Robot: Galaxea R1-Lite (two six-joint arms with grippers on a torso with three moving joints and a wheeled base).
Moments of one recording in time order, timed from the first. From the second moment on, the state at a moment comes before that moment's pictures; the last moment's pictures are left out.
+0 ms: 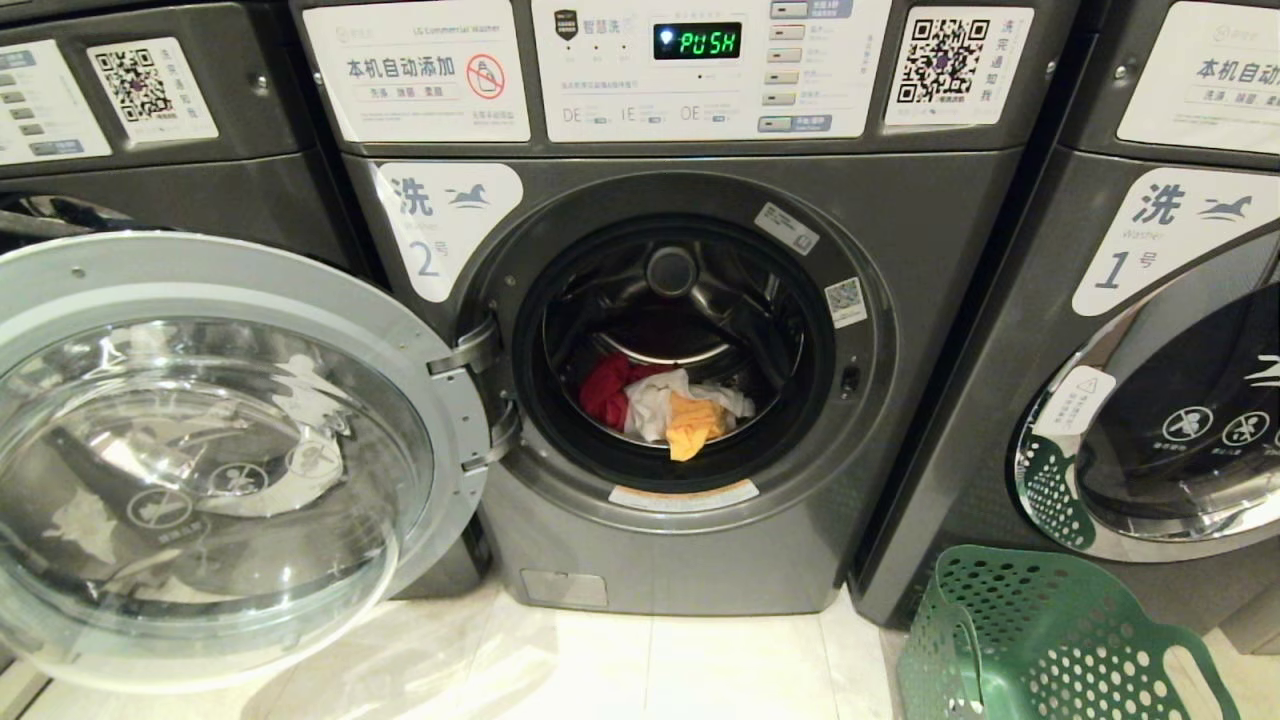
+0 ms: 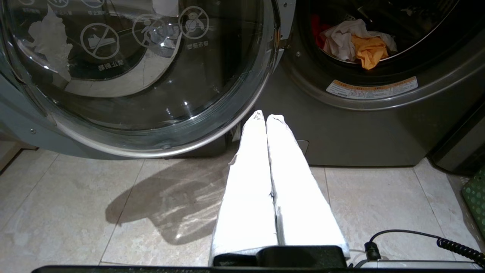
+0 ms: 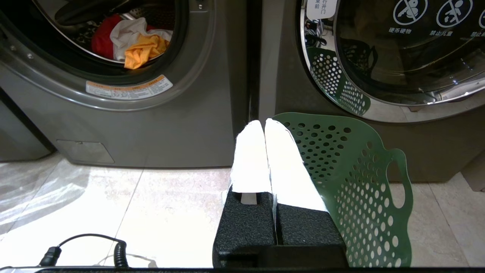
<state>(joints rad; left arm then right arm) 0.01 0.00 0.00 0.00 0.00 0.01 0.01 0.00 0.00 0.00 -0.02 0.02</state>
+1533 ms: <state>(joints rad) 0.01 0.00 0.00 0.00 0.00 0.01 0.01 0.00 0.00 0.00 -0.02 0.02</state>
